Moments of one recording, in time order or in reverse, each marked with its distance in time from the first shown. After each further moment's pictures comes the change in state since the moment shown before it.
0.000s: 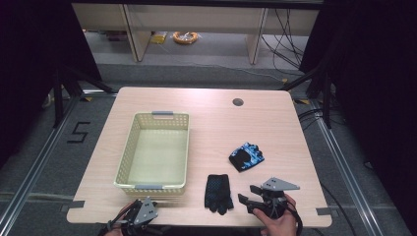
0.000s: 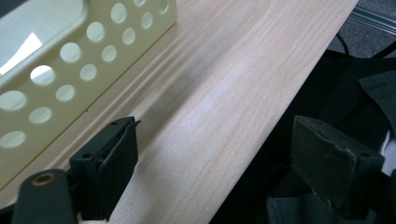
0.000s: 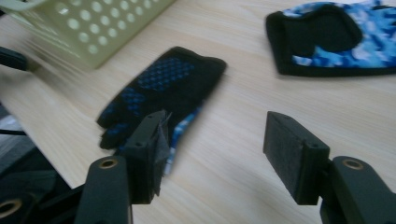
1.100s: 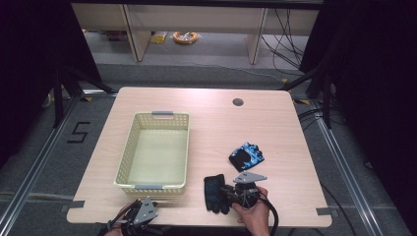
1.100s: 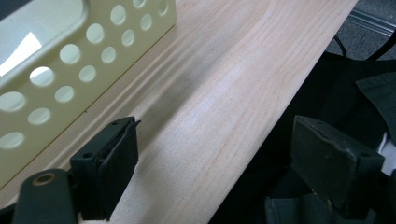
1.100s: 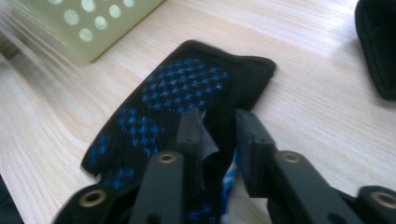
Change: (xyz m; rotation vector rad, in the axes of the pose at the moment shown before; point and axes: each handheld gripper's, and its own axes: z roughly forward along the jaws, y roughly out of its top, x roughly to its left) left arm -0.001 0.000 0.000 -0.009 -0.006 -0.022; right arm 0.018 0.012 0.068 0.081 0.015 -0.082
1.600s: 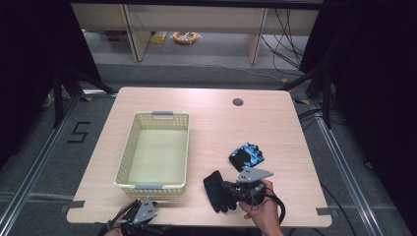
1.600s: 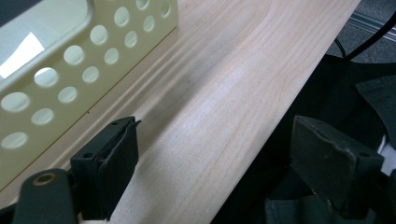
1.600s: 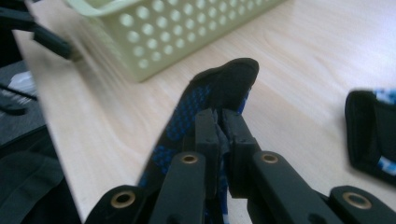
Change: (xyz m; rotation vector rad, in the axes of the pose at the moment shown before) left arm 0.001 0.000 0.000 -0.007 -0.004 -0.009; right arm 0.005 0.026 -0.035 -0.053 0.087 -0.209
